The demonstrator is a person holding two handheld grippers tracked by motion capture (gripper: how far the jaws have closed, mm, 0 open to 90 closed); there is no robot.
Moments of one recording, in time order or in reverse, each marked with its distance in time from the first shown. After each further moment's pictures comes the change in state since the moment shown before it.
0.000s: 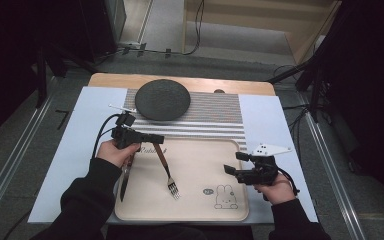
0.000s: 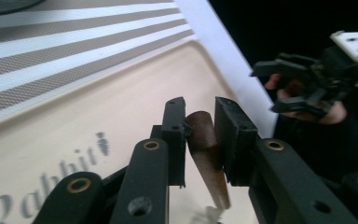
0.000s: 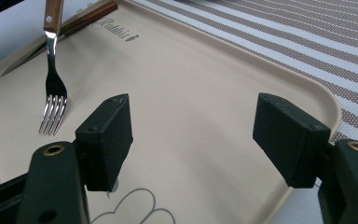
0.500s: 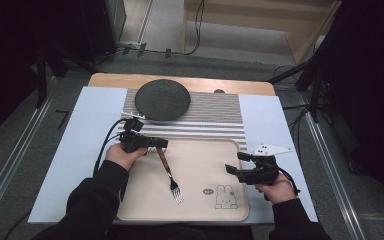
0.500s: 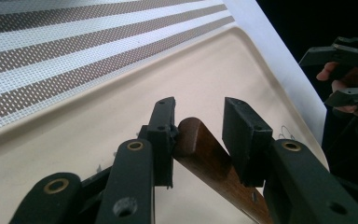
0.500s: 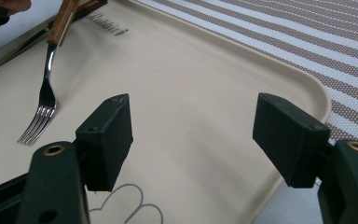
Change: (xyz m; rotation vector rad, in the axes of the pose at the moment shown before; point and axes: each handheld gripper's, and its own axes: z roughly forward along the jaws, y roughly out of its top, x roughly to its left) left arm 0.016 -0.009 0.028 0.006 0.092 0.021; right arm -0.007 -0.004 0.002 0.009 -0.017 0.010
